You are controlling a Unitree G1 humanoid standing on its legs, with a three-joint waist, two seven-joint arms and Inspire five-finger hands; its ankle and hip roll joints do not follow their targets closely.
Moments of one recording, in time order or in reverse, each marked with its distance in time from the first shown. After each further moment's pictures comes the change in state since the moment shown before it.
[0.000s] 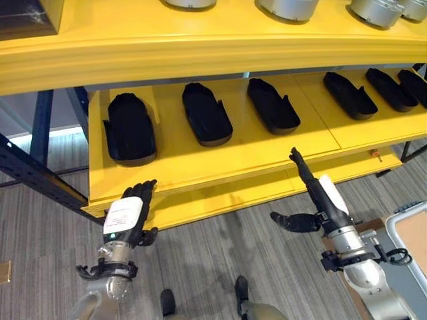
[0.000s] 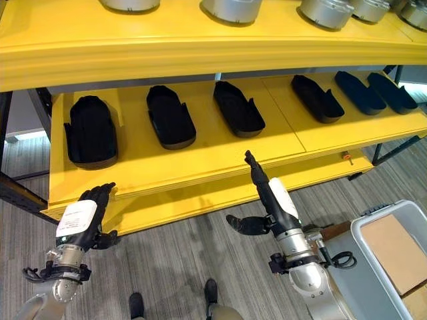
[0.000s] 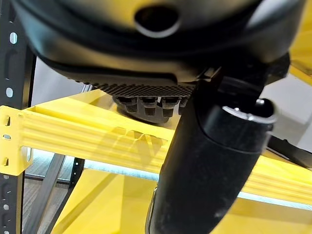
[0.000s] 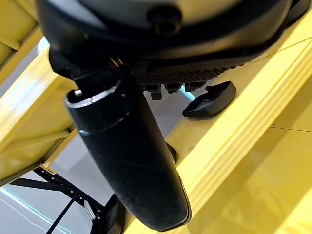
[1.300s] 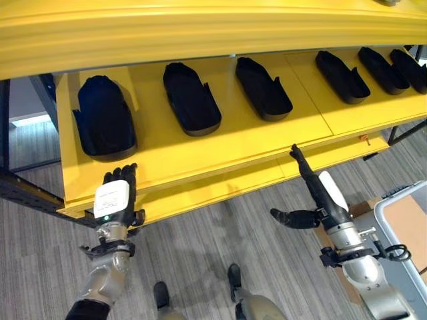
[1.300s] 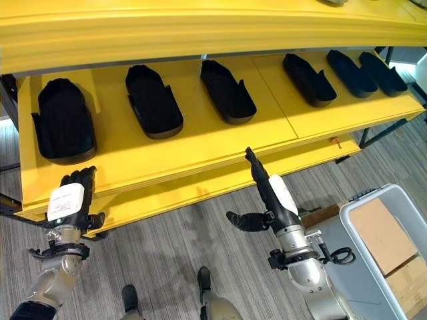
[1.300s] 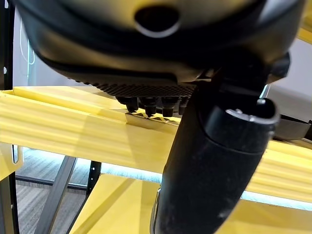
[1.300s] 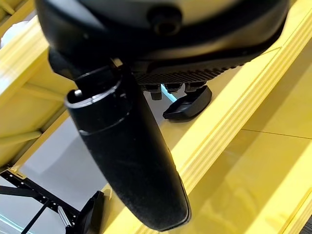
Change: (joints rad) left arm -0.198 -0.034 0.002 0.191 0.029 0.144 0.075; right arm -0.032 0.000 0.003 0.000 0.000 0.021 -0.003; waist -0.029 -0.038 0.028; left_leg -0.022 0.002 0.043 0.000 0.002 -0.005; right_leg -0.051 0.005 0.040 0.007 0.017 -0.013
